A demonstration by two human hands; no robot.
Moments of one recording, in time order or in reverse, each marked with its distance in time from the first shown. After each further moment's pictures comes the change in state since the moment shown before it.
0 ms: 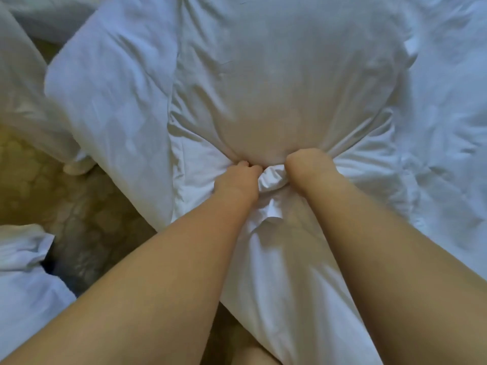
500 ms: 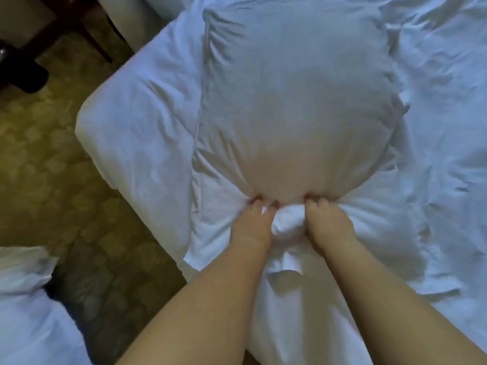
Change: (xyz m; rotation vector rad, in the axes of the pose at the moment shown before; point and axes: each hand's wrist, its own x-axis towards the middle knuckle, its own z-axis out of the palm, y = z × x) left_hand -0.033 -0.010 0.008 -0.025 0.073 0.091; right_hand -0.036 -0.014 0.025 0.161 0.114 0.192
